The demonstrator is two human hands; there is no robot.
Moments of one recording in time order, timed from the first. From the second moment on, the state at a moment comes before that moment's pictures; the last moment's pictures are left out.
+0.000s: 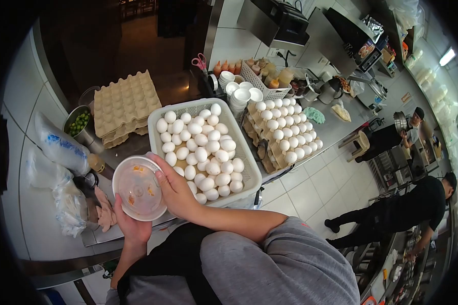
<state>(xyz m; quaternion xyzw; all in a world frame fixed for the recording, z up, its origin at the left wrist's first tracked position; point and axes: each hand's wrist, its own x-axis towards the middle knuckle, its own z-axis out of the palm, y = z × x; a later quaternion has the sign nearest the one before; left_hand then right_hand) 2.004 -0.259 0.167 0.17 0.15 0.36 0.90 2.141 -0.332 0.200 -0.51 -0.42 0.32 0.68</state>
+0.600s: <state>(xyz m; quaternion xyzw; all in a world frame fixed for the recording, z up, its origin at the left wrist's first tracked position) 2.089 -0.319 0.138 0.37 0.34 0.42 0.76 2.299 -0.531 0.161 -0.65 -0.44 0.19 0.59</state>
